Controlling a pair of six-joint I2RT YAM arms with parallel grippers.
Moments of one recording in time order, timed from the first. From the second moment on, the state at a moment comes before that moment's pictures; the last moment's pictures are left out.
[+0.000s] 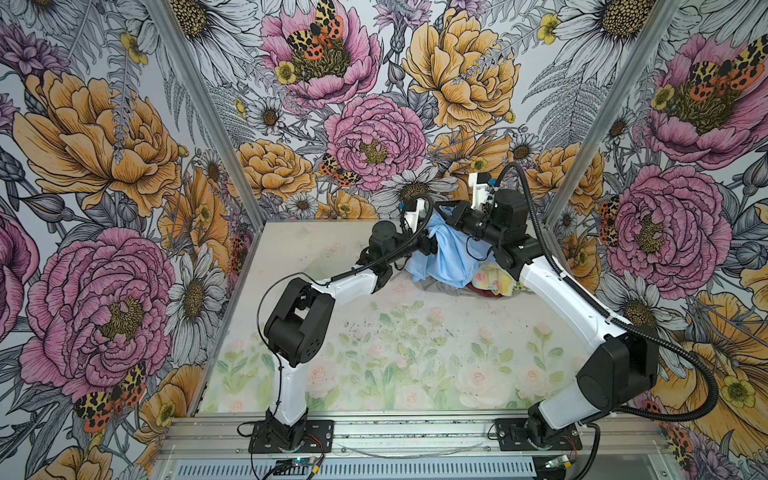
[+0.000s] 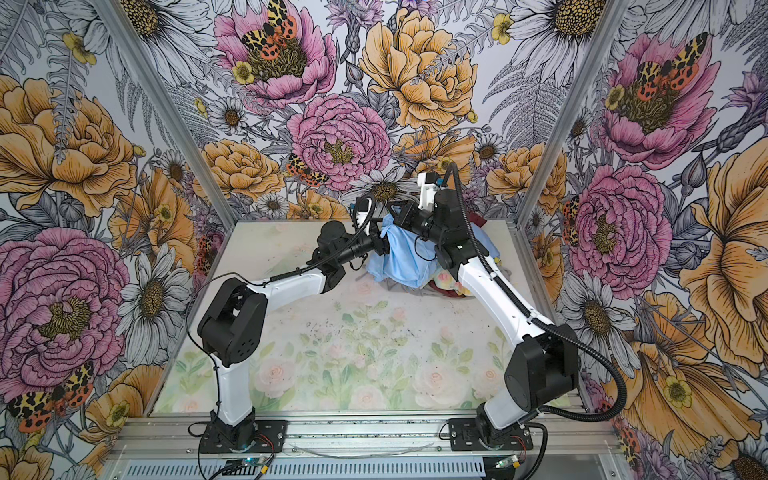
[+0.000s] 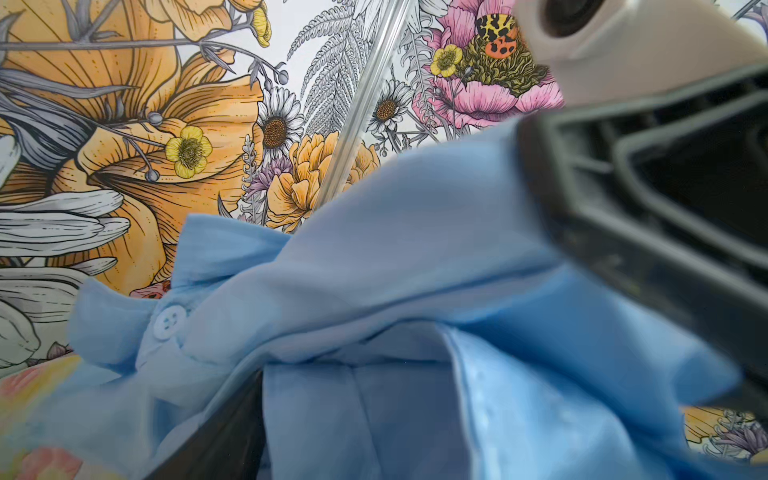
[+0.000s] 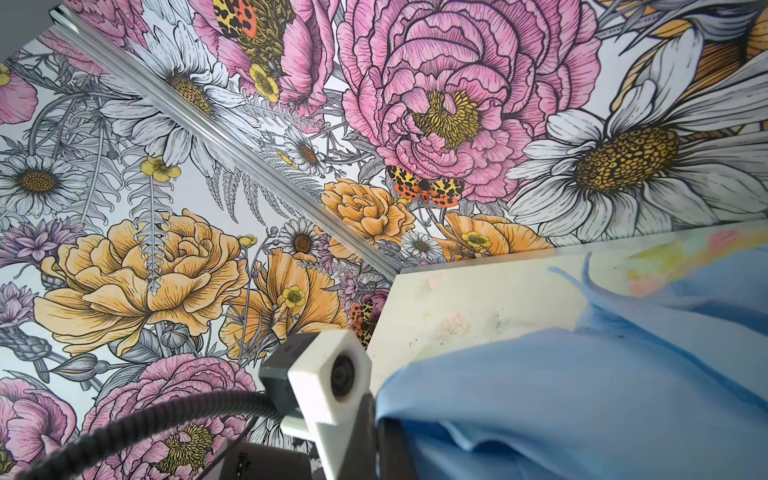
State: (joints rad) left arm -0.60 1.99 1.40 0.78 0.50 -0.52; right arm 0.36 1.55 1.43 -0.01 -0.44 0.80
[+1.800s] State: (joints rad) left arm -0.51 1.73 1.39 0.70 0.20 -0.54; right arm 0.29 1.33 1.22 -0.04 -0.35 0.61
